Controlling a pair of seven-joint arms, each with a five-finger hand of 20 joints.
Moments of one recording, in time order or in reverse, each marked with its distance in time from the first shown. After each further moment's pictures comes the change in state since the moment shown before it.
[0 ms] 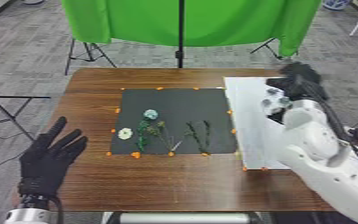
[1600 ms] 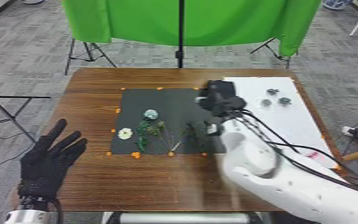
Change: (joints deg) left arm 0.4 -1.2 -0.7 -0.2 0.4 0.0 -1.5; right arm 18.7 -13.0 -31.4 5.4 -2.1 3.9 -15.6
